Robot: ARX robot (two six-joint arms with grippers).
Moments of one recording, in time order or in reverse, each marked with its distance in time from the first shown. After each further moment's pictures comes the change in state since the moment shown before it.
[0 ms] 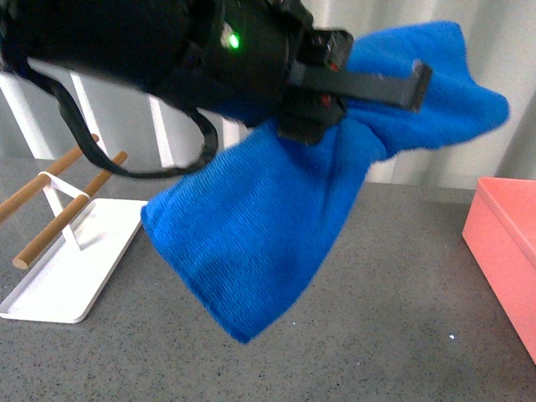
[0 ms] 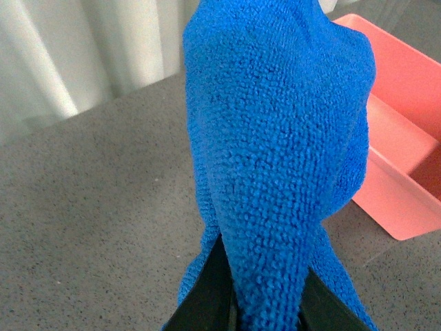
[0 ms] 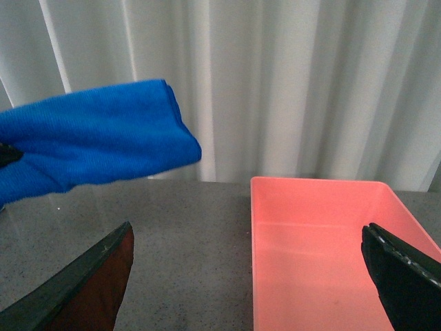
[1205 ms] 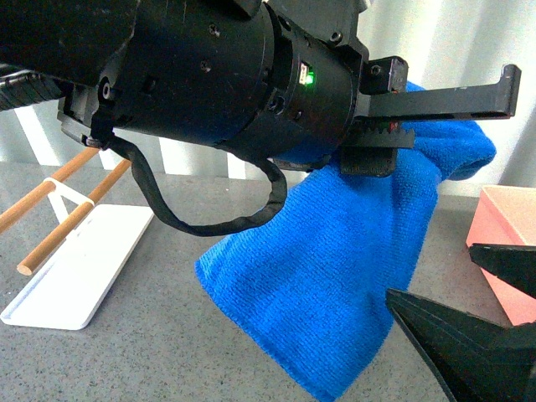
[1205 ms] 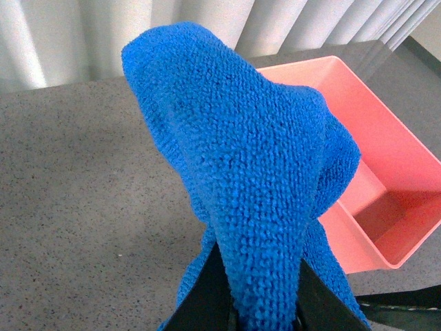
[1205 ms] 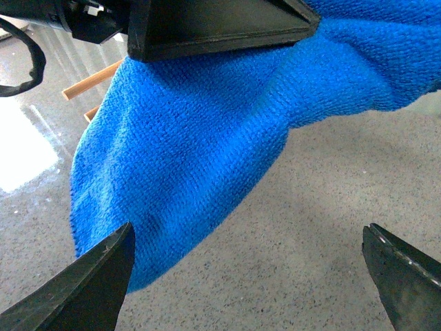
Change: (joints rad) left arm -0.079 -0.018 0.034 -0.020 -0.067 -0.272; right arm 0.319 1.378 0.160 0.978 -0.359 0.060
